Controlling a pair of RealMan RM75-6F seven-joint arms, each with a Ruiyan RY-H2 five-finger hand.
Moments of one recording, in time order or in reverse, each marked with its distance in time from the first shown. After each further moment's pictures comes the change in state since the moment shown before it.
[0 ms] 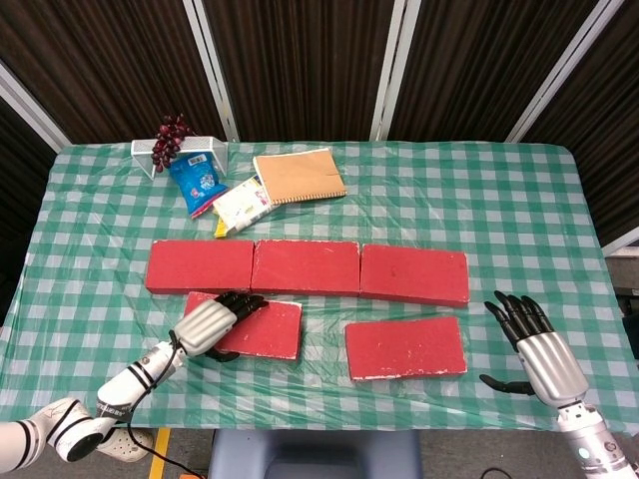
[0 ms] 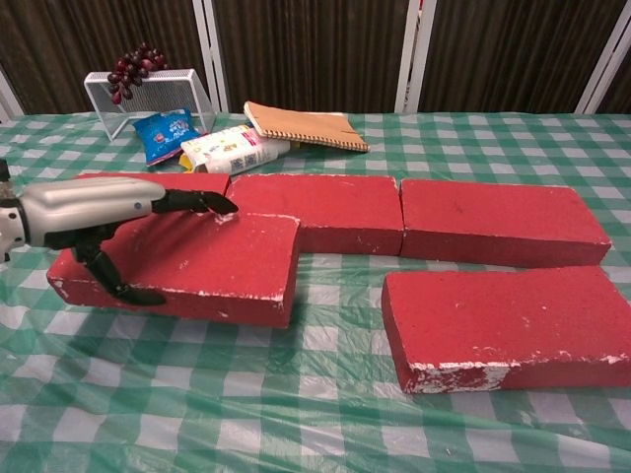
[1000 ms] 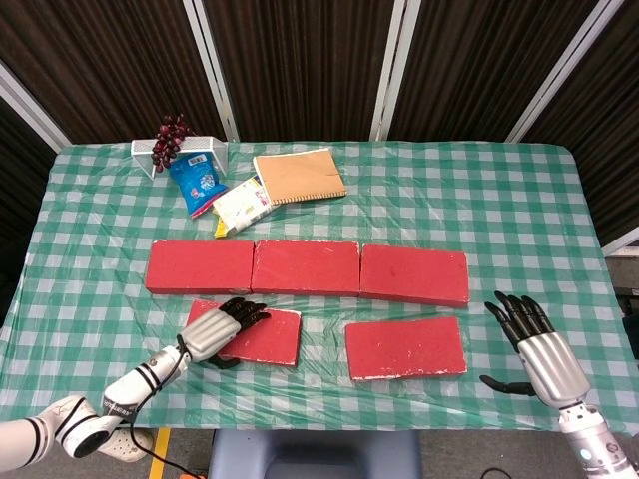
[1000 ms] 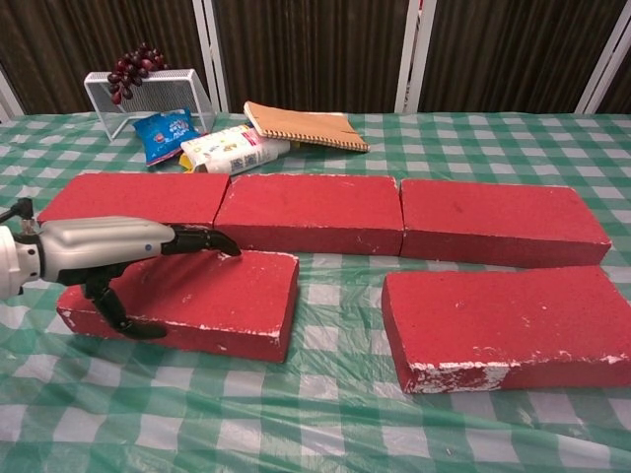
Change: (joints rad) left arm -0.008 -0.055 0.020 0.085 0.042 -0.103 -0.073; right arm 0.000 -0.003 -0.003 0.005 -0.007 0.007 0.002
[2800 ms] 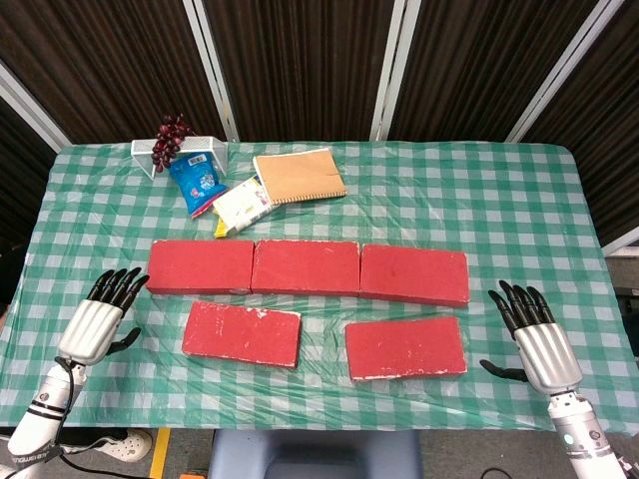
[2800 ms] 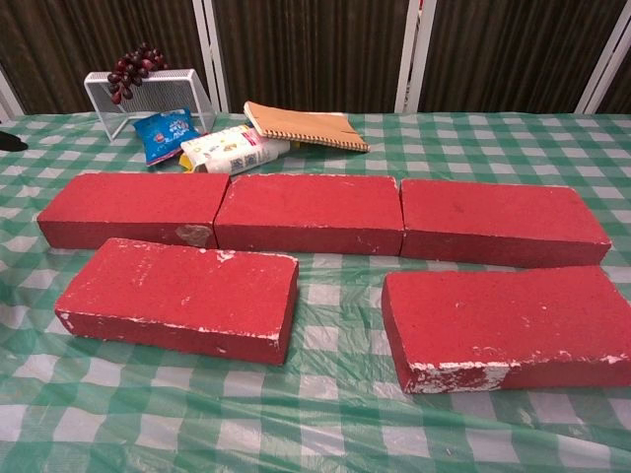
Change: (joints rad) left arm 0.384 0.079 -0.037 0.140 -0.015 0.523 0.169; right arm 0.008 -0.084 0.053 0.022 0.107 -0.024 -0.165
